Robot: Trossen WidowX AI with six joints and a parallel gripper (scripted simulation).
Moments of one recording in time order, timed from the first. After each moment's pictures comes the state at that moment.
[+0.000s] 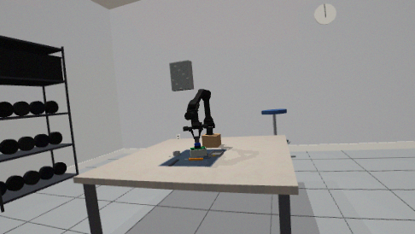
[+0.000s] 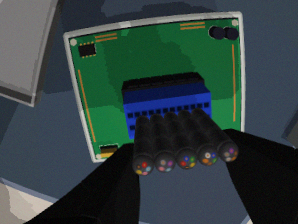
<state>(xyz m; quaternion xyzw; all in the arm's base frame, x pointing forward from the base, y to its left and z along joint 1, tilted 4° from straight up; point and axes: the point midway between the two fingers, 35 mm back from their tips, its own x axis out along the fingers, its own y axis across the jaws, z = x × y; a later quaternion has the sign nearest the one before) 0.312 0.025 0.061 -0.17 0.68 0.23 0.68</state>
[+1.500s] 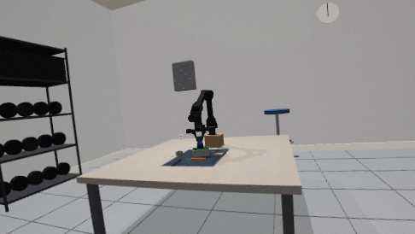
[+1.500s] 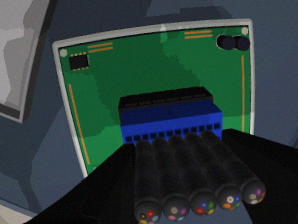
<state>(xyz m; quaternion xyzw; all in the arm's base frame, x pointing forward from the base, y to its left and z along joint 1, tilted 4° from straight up) 0.312 0.028 0.037 -0.18 0.67 0.23 0.69</state>
